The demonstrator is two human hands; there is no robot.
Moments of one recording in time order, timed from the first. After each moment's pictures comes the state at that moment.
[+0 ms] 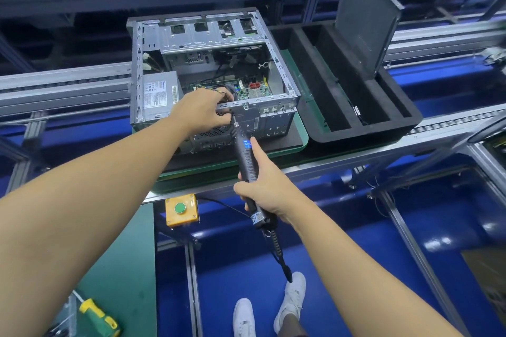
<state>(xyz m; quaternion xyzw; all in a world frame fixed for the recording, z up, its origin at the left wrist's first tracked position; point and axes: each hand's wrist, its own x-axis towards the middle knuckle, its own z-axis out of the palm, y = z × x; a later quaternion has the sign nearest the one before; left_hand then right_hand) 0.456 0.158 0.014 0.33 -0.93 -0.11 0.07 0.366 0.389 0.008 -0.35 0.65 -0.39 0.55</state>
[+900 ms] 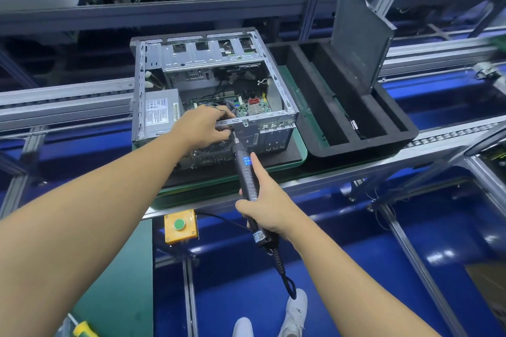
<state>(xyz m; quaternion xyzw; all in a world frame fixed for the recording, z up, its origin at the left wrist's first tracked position) 0.458 0.156 0.015 0.33 -0.93 -0.14 0.06 0.368 0.391 0.010 -0.38 0.68 -0.36 0.52</state>
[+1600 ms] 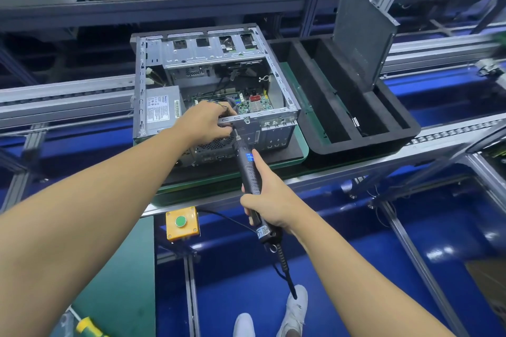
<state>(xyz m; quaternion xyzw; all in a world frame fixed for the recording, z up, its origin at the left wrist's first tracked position) 0.455 0.157 0.021 0.33 -0.93 -0.18 0.05 0.361 0.386 0.012 -0.38 0.66 -0.36 0.54</state>
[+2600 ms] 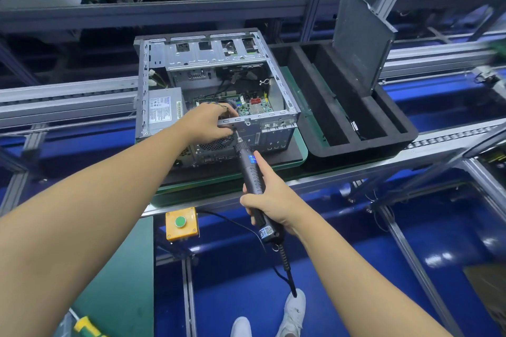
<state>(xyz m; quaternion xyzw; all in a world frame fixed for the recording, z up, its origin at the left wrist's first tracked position) 0.459 0.159 0.031 0.32 -0.92 -0.23 0.03 0.357 0.388 -0.001 -0.33 0.63 -0.41 0.57</state>
